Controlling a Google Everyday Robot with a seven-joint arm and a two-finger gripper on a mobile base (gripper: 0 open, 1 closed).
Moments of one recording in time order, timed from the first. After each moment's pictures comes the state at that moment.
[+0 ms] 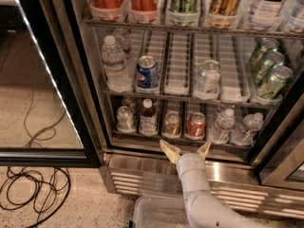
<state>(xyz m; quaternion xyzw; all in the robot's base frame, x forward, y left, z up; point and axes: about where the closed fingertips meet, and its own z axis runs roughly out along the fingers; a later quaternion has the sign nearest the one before) 0.577 -0.148 0.609 0.02 0.74 0.02 0.67</state>
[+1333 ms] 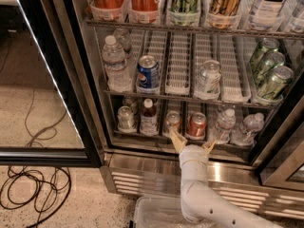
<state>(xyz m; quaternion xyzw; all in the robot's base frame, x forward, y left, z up) 0.602 -0.176 0.617 0.13 0.72 0.00 0.68</state>
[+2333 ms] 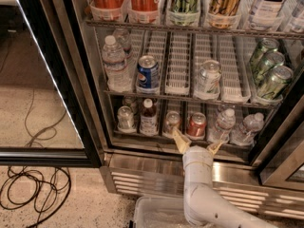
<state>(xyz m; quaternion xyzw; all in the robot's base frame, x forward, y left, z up) 0.587 -0.190 0.629 0.14 0.72 0.00 0.68</state>
